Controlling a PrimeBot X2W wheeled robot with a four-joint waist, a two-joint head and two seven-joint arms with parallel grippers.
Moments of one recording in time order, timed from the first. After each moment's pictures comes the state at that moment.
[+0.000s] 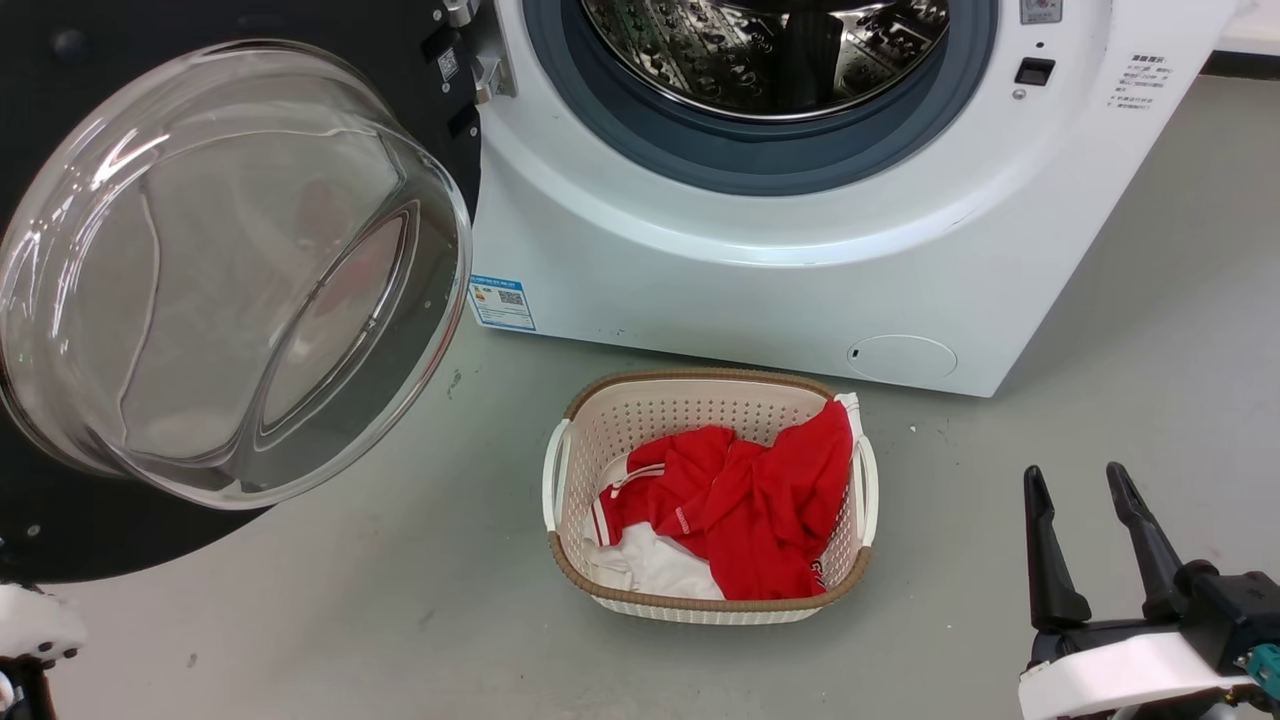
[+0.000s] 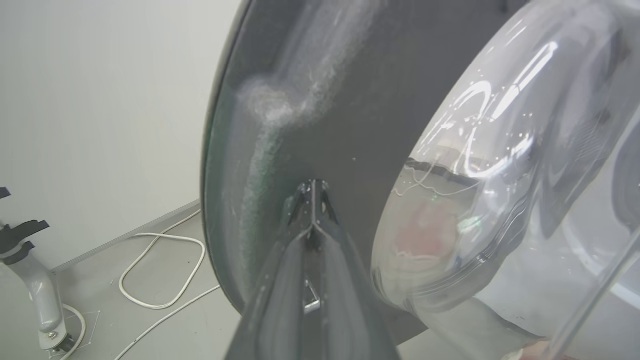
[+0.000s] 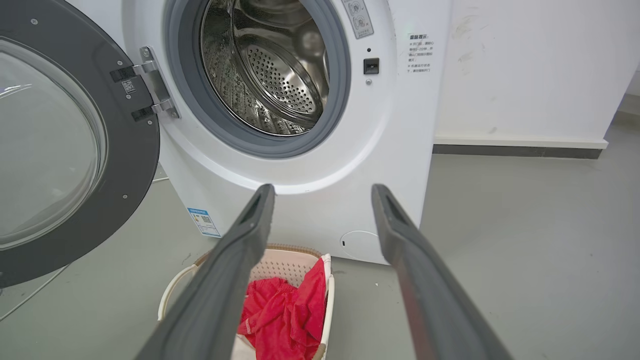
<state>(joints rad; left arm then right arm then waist) -0.12 0.40 0.28 0.33 -0.50 0.11 -0.26 0.06 -0.05 -0.05 0.01 0.12 0.13 -0.21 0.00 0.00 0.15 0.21</state>
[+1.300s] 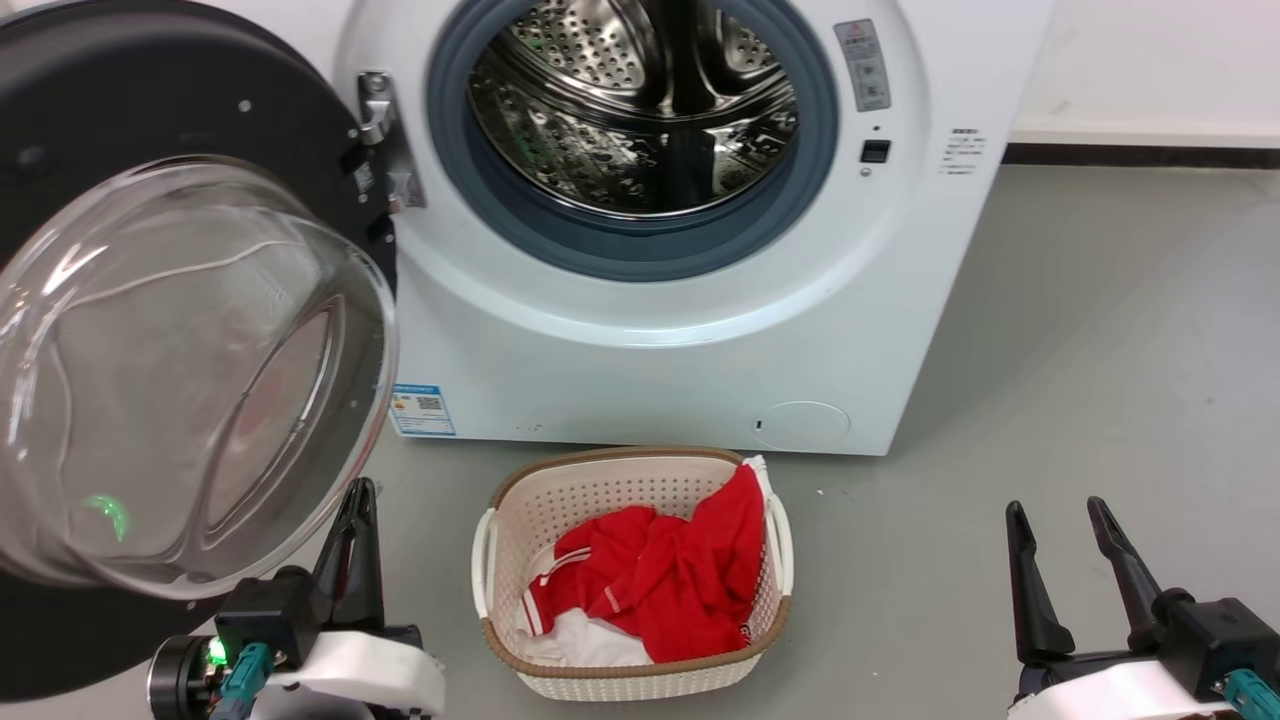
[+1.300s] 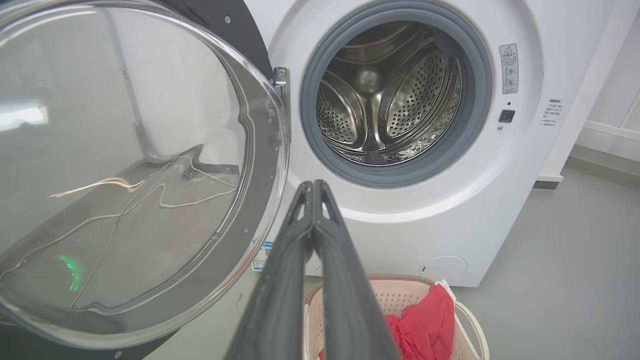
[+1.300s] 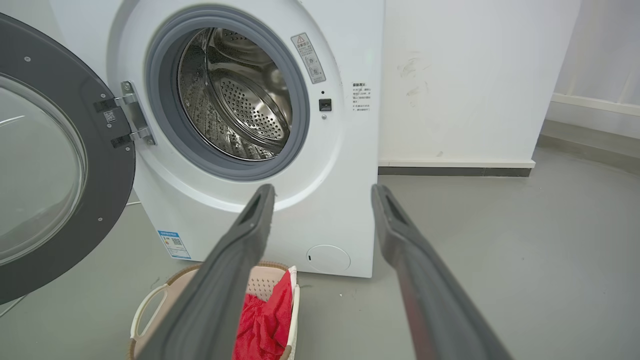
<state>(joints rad) 0.00 0.14 -0.07 0.10 -0.20 0.04 -0.24 0.10 -0.05 -0.03 0.01 0.11 0.13 -0.20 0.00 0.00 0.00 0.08</state>
